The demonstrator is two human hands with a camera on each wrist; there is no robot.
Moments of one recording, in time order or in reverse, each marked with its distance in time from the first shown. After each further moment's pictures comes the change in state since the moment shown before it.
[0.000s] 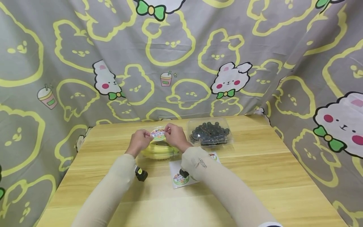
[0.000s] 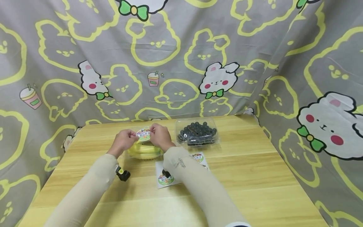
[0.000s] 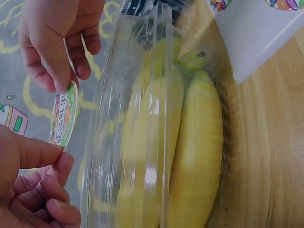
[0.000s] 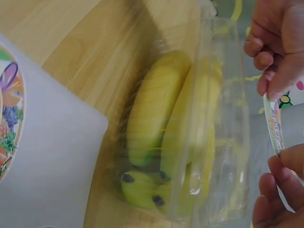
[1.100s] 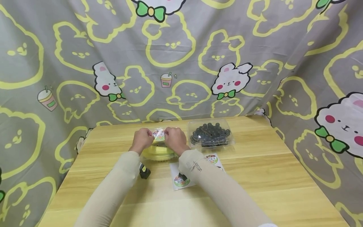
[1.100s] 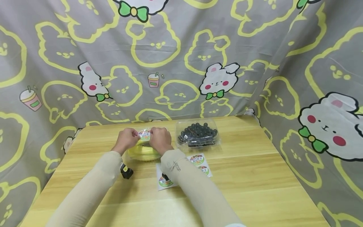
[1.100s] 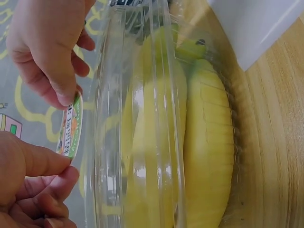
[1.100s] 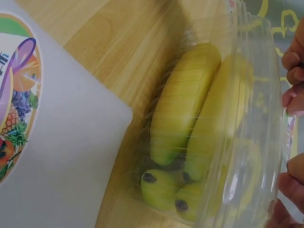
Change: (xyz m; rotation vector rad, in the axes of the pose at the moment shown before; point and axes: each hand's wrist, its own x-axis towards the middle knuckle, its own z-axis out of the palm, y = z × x) left_hand 0.012 0.011 0.002 0.190 0.034 0.050; right_hand 0.002 0.001 0.013 -0.375 0.110 -0.087
